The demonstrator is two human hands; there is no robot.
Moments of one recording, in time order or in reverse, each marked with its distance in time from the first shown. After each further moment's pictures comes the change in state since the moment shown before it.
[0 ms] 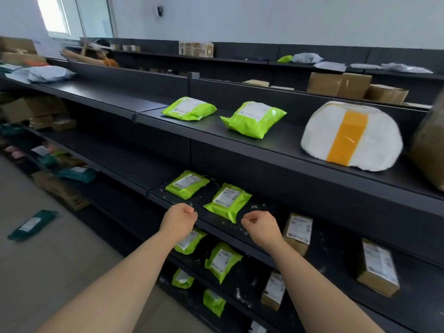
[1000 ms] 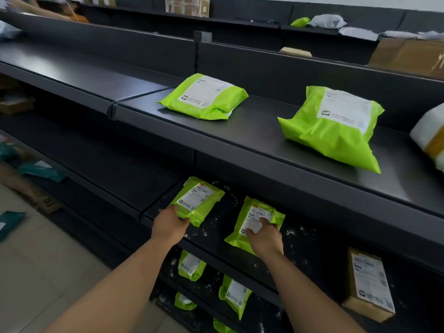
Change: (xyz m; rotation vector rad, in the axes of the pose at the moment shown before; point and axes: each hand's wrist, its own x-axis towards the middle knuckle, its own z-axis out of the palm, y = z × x) left_hand 0.283 -0.081 -0.025 0.277 -0.034 -0.031; right_hand 0.226 -0.013 0.146 -0.179 0.033 0.355
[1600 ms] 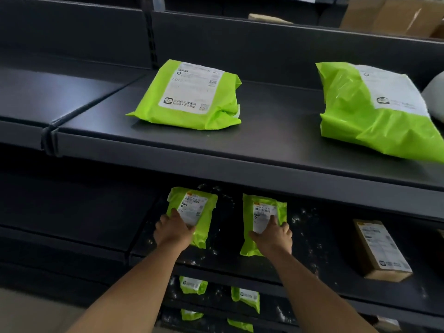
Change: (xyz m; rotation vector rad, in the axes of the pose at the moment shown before) left_hand 0.124 -0.007 0.025 0.402 -0.236 0.096; right_hand 0.044 -0.032 0.049 -0.127 0.147 0.400
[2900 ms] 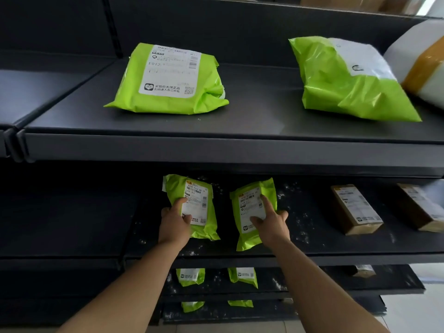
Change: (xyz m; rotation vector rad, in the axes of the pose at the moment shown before) left_hand 0.004 -0.007 0.011 -0.350 -0.007 0.312; right_hand -0.019 0.022 0.016 0.253 0.076 -0.009
